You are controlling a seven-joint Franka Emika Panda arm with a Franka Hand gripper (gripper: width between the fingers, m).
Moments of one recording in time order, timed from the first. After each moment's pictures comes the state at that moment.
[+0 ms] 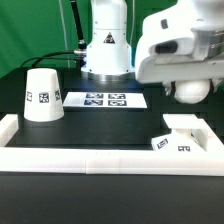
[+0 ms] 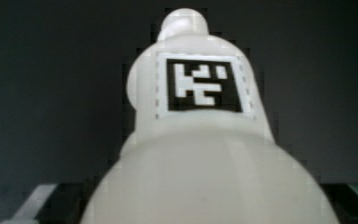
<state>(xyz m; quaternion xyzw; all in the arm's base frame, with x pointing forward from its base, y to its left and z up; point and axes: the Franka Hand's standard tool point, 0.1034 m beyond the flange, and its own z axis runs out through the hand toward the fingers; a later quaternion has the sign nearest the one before) 0.539 0.120 0.087 -0.96 0.00 0.26 0.06</state>
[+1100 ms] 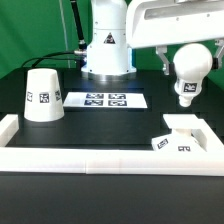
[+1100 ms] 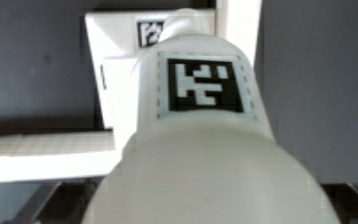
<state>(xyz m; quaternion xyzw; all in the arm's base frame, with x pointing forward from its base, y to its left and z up) 0.601 0.102 0.153 -0.99 0.00 -0.10 0.06</state>
